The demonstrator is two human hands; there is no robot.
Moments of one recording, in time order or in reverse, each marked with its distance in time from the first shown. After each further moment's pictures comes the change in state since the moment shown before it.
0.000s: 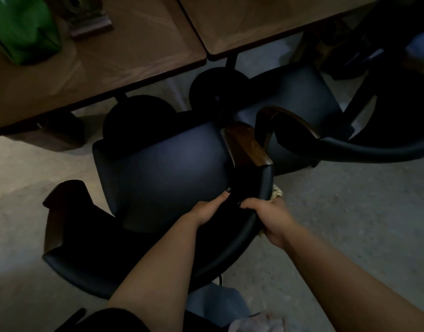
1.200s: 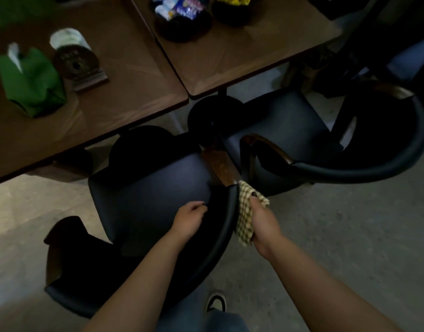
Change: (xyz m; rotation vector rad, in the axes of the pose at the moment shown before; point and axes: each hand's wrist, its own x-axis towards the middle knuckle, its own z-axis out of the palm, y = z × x) left_hand -0.052 0.061 0.020 0.031 0.339 0.251; right_hand 0.007 -0.039 -0.029 0.246 -0.069 0.033
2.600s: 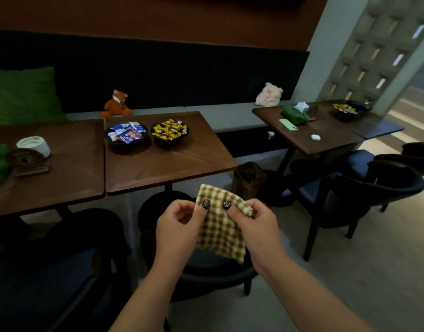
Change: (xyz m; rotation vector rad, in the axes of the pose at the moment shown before) left_hand -0.177 0.287 0.269 -0.412 0.399 0.771; right_hand -0.090 -0.291 -0.266 -0.177 -0.196 -0.848
